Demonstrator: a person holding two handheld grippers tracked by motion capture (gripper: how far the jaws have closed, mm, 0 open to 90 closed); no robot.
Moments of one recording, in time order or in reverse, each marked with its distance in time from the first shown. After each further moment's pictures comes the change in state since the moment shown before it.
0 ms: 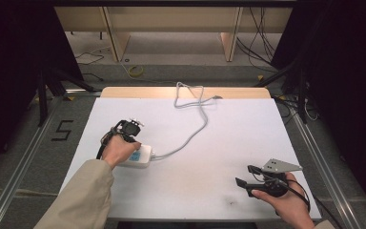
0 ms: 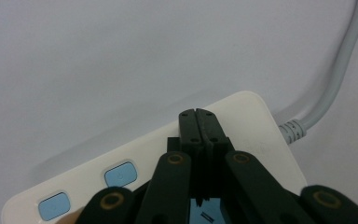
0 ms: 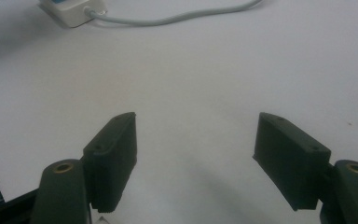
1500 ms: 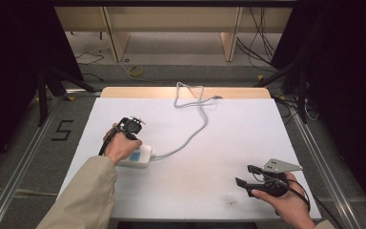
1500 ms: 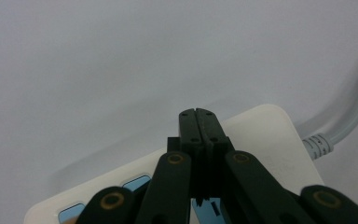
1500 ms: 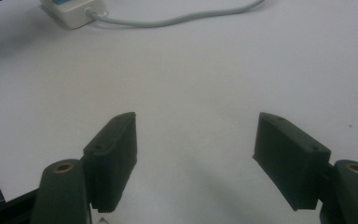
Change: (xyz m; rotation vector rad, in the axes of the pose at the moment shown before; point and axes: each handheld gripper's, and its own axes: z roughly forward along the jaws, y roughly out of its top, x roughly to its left) left arm 0.001 0.009 0.006 0.017 0.059 0.010; right arm 0.000 0.000 0.000 -0.006 0.003 0.000
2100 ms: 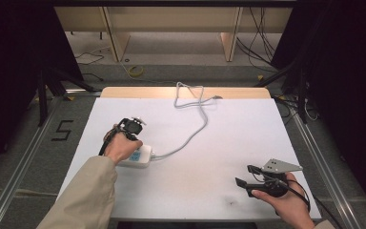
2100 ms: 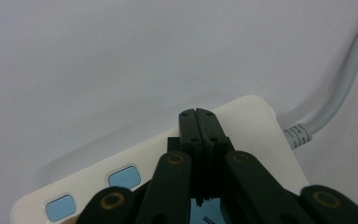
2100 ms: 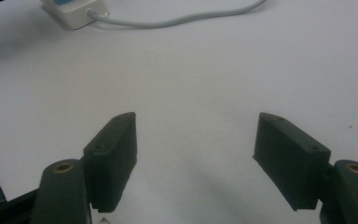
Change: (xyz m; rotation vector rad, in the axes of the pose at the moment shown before) left arm -0.003 -0.001 -0.004 0.025 -0.036 -0.008; right arm 0.001 0.000 -0.001 0.001 0.001 -0.001
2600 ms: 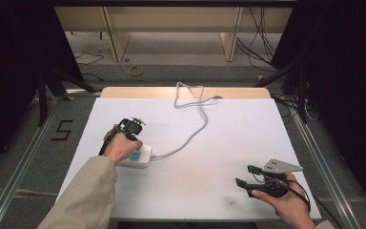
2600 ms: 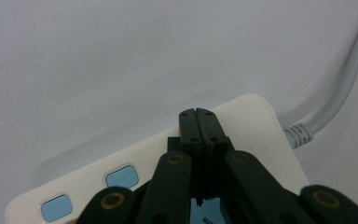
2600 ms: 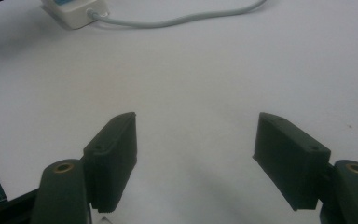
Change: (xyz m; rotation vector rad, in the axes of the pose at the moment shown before) left arm 0.001 0.000 0.002 0.008 -0.005 -0.007; right arm 0.000 0.000 -0.001 -0.001 -0.002 -0.004
